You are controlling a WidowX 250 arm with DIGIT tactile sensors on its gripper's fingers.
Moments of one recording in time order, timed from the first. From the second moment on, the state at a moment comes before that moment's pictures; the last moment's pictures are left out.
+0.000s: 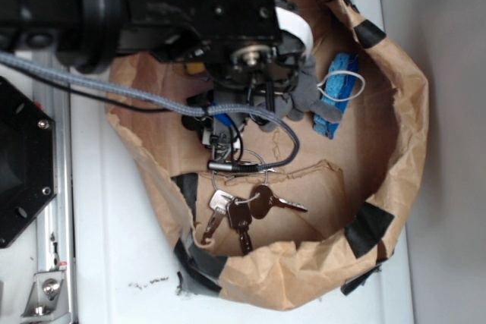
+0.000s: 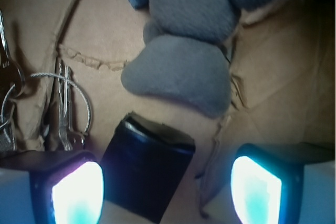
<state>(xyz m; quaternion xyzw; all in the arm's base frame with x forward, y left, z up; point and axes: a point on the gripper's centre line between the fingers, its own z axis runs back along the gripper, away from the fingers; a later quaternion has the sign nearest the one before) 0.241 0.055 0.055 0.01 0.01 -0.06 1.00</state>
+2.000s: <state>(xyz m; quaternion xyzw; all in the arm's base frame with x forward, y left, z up) 0.247 0.051 0.052 -0.01 -0.01 -0.07 1.00</state>
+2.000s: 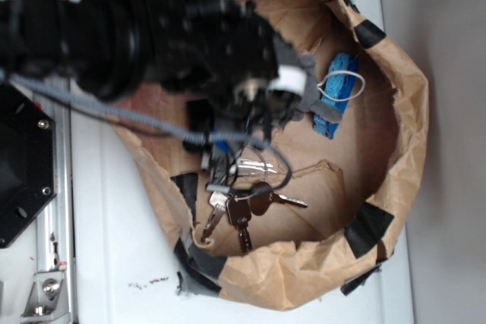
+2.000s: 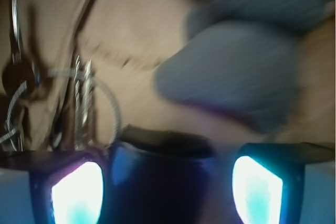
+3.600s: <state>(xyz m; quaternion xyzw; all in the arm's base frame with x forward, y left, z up) 0.255 0.046 0.039 0.01 0.00 -0.07 1.00</state>
